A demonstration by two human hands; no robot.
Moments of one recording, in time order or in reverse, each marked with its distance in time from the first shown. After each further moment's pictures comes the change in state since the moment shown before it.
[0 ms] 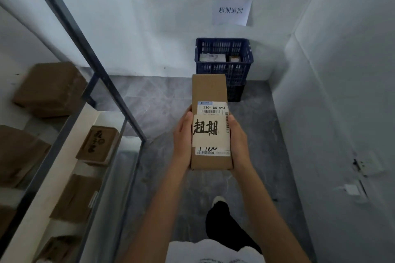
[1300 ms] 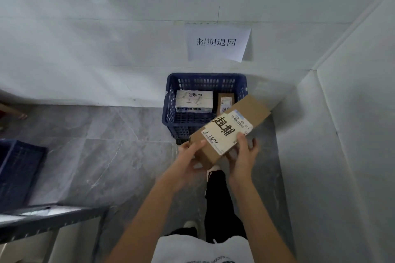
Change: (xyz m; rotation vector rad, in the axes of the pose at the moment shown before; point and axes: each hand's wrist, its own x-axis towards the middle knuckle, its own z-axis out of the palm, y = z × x) left_hand 0.631 -0.007 0.299 -0.193 -0.176 -0.737; right_hand 0.702 -0.122 -0.028 0.407 0.395 0.224
